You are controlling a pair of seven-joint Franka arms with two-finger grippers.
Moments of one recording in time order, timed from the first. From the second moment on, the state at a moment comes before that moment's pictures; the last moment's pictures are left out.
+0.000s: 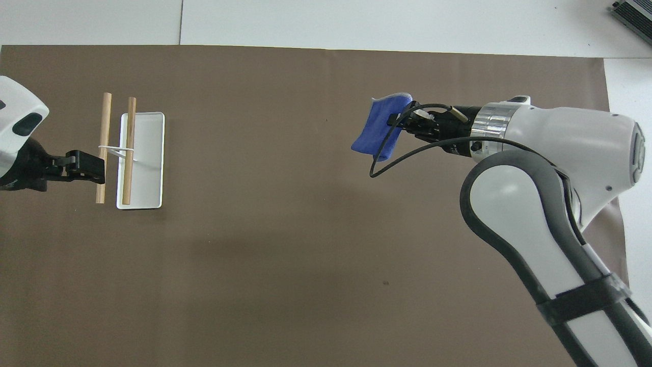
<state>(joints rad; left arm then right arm) -0.05 -0.05 -0.05 -1.73 0.02 1.64 -0.18 0.29 0.12 0.09 -1.89 1.06 2.55 0.27</state>
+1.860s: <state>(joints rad) -0.05 -0.15 -0.20 -2.06 -0.35 2.29 -1.40 0.62 0.27 0.09 -1.71 1.69 2.88 0.66</state>
